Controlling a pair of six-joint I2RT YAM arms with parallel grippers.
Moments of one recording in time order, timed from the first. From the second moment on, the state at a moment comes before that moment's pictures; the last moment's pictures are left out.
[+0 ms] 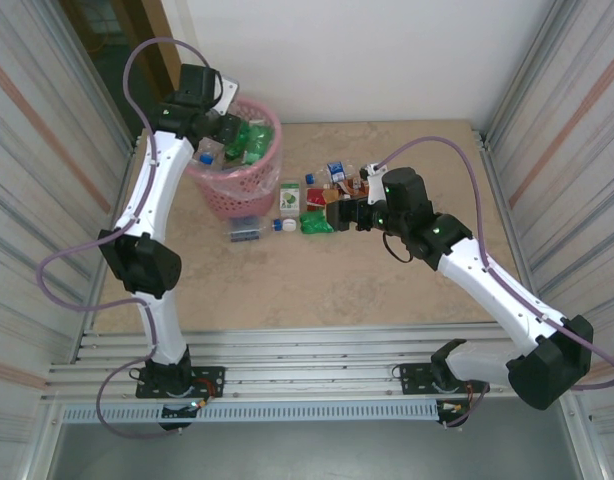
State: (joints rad) left arm -0.23 1.98 2.25 -0.98 -0.14 0.25; right arm 0.58 1.21 1.11 -0.43 -0.10 0.34
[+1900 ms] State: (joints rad) left arm -0.23 2.12 2.31 -1.02 -0.19 0.20; right arm 0.54 1.21 1.09 -0.47 -0.04 0.36
